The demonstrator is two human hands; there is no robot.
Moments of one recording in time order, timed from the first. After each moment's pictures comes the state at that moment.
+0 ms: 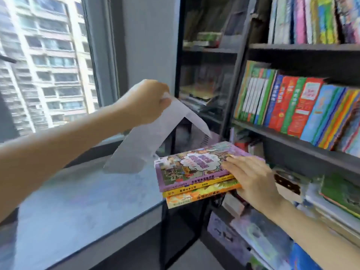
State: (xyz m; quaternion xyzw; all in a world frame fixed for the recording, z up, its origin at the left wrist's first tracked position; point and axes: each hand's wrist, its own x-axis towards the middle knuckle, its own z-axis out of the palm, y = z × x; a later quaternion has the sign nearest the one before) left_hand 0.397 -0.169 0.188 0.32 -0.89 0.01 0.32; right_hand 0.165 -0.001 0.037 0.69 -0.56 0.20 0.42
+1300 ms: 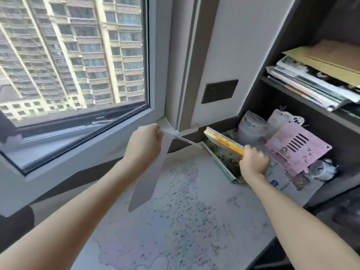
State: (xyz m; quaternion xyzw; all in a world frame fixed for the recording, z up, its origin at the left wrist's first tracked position) left_hand 0.512 -0.640 -0.037 0.55 -0.77 -0.16 0.27; right_hand 0.217 -0.575 -0.134 0.40 -0.90 0.00 0.16
